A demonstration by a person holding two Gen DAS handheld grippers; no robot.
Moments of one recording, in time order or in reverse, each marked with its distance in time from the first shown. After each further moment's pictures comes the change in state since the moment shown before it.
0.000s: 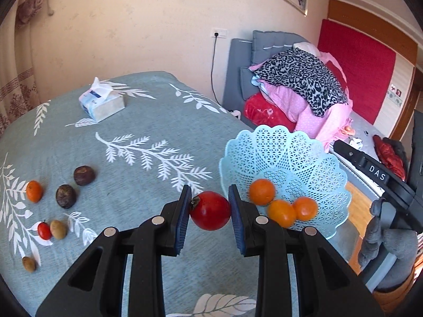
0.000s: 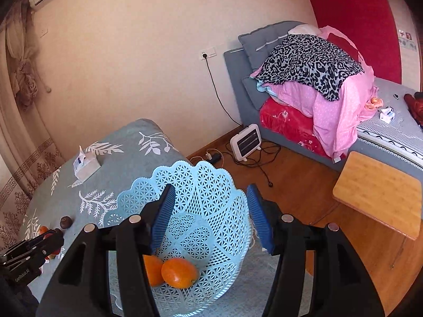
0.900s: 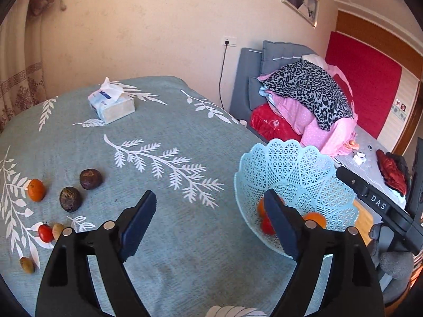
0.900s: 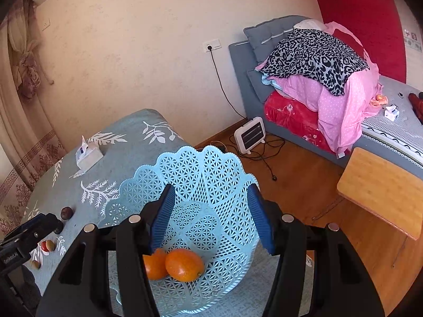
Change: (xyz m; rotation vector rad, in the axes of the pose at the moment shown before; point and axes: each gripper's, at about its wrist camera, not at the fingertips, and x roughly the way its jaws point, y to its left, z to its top) left arm -0.004 0.029 0.005 -0.075 -0.058 0.046; right arm 0.009 0.011 -0.011 -0.021 0.036 0.017
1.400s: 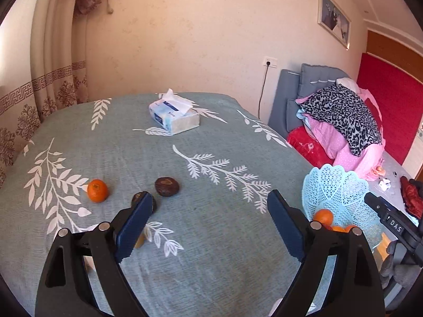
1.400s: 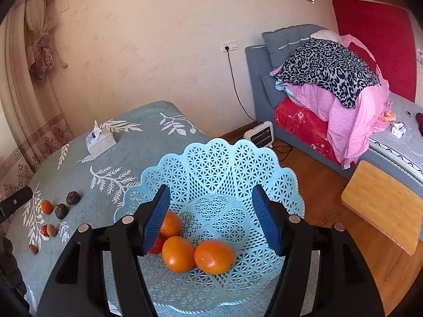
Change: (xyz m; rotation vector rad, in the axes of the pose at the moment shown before) left arm -0.048 0.086 -0.002 -0.101 -0.091 0.172; right arm -0.002 0.044 -0.014 -0.110 -0.002 0.023
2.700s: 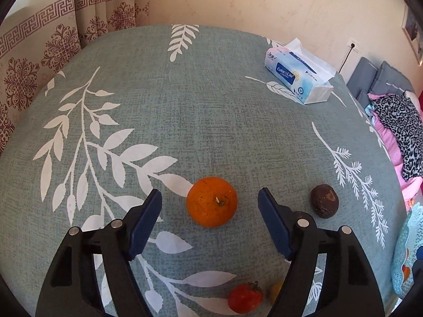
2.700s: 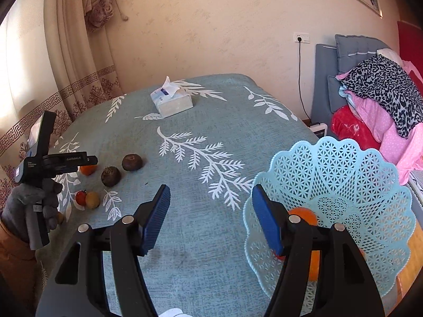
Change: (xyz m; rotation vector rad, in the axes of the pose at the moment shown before) left arm 0.122 0.176 0.006 -0.248 0.311 0.219; right arm 0.040 0.142 -0.016 -0.239 0.133 0.222
